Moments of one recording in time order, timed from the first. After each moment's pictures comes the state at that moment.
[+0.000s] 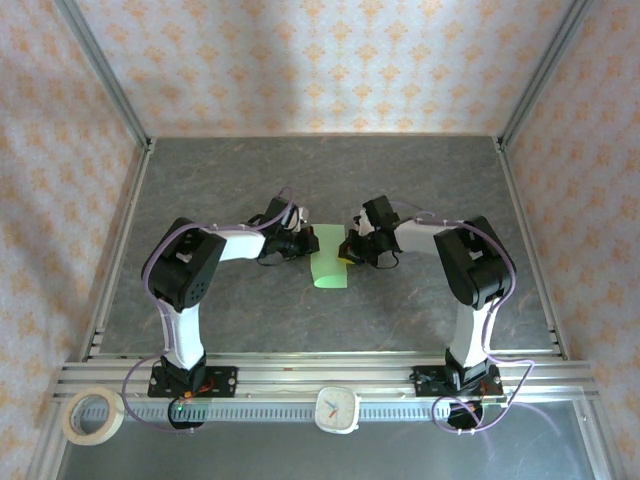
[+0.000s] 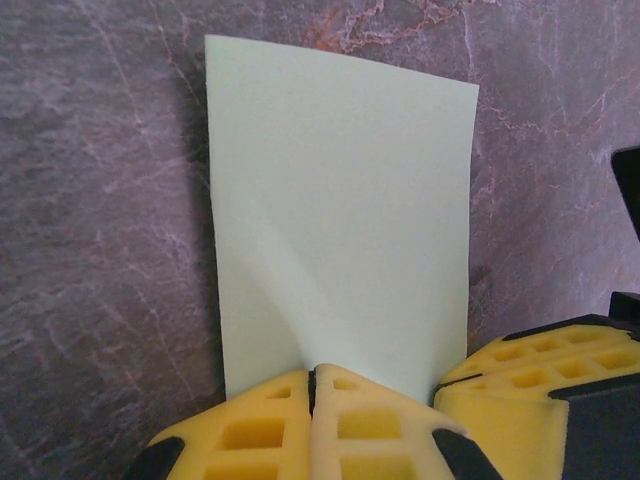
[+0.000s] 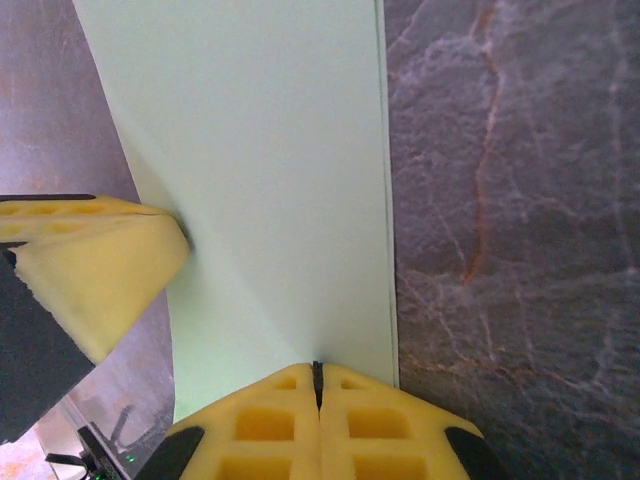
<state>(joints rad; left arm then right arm) -0.43 1.92 1.01 0.00 0.44 -0.71 0.45 1.90 1.02 -0.21 -0.59 0.70</state>
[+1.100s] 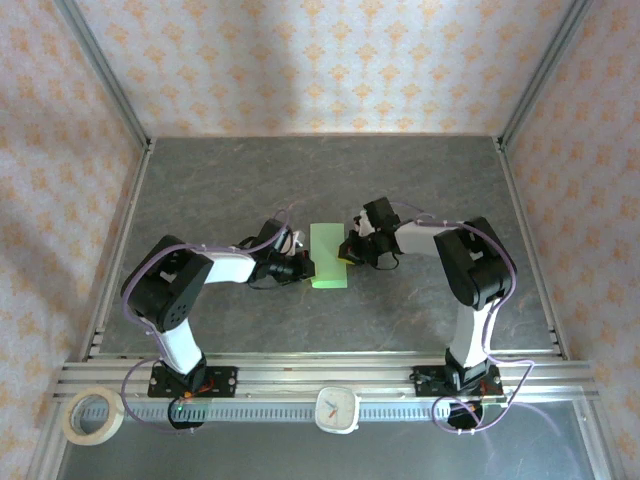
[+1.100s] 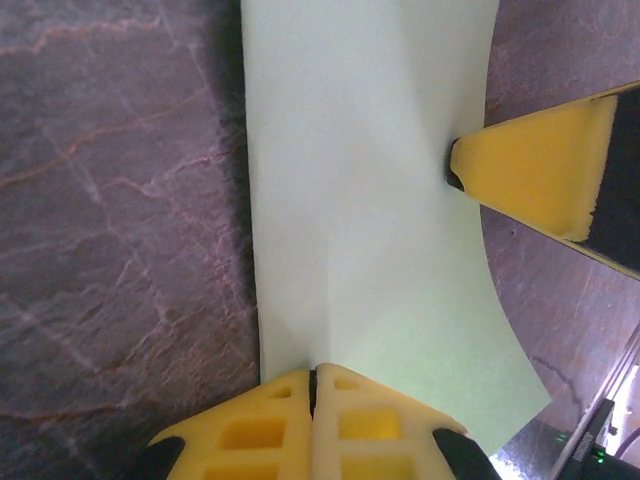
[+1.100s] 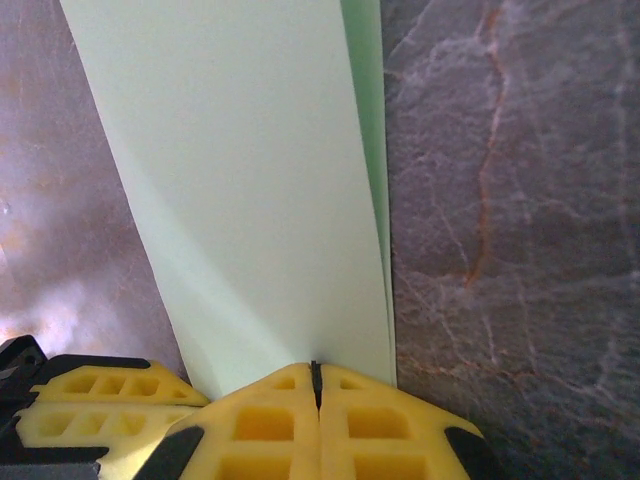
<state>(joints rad) -0.49 1.75 0.74 0.07 0.49 -0.76 0.45 1.90 0.99 -0.17 -0.59 0.71</state>
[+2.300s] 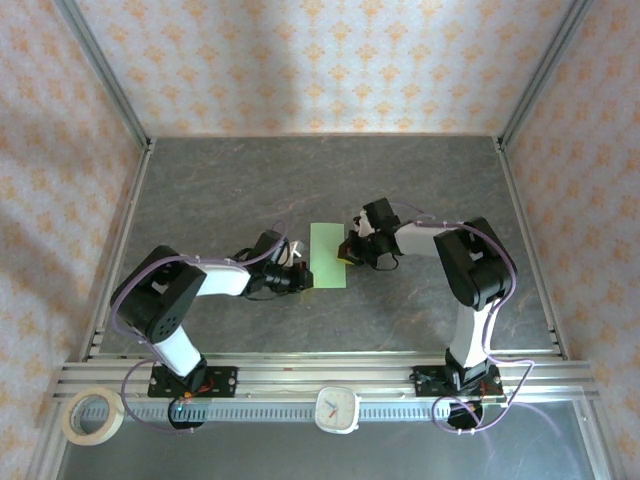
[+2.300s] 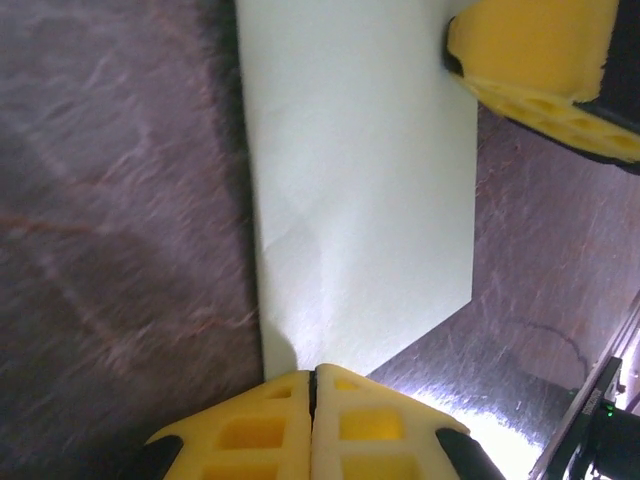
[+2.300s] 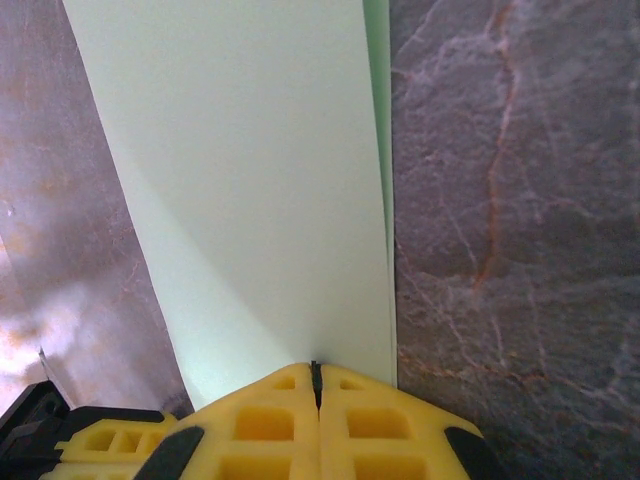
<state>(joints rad) -0.53 1.66 0.63 0.12 0.50 -0.77 0.45 1.89 0.98 -0.15 -0.59 0.71</state>
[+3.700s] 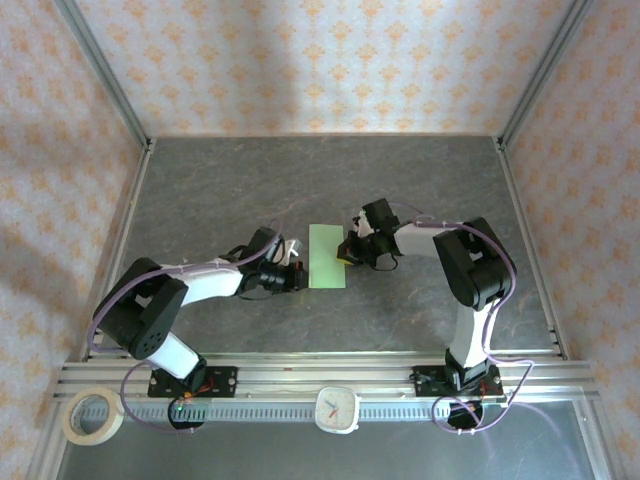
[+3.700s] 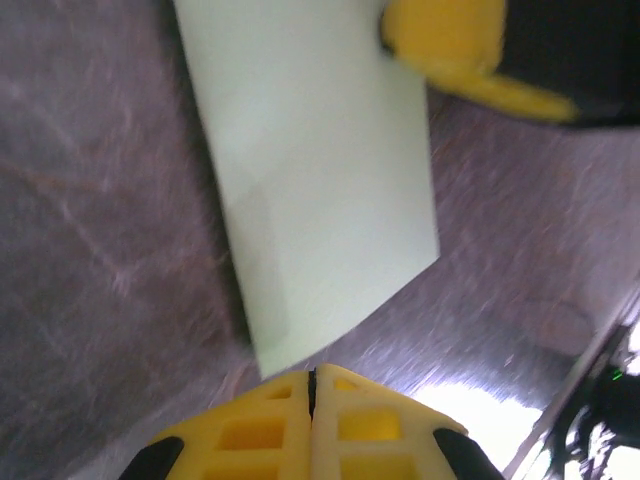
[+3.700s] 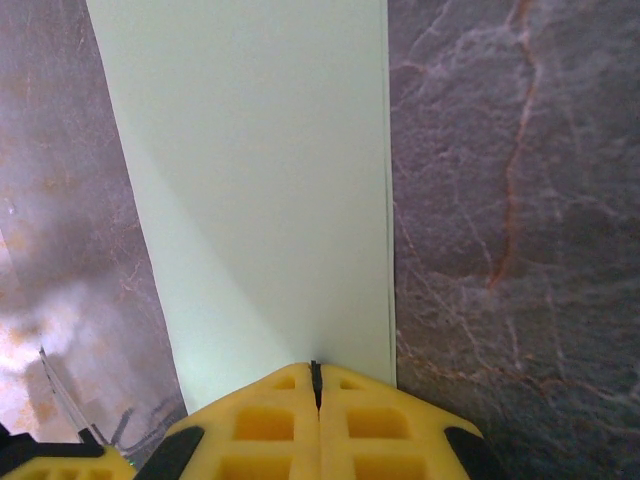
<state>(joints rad) -0.51 1.55 0.65 -0.01 0.51 -0.68 0.46 1.90 0.98 -0.15 -0.59 0.72</state>
